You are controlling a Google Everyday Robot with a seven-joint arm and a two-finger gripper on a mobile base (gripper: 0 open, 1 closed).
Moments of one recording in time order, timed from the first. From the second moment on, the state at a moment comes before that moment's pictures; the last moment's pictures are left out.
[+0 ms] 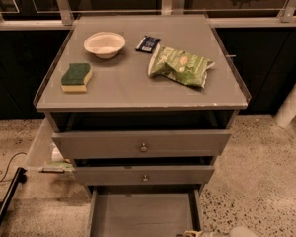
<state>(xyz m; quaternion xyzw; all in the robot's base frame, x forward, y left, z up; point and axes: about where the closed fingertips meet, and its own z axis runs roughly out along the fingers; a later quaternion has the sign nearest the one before) 0.362 -0.198 0.163 -0.61 0.70 0.20 0.33</state>
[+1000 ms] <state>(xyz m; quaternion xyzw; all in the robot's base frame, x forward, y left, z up) 0.362 -0.198 0.163 -0.61 0.70 0.20 0.33</state>
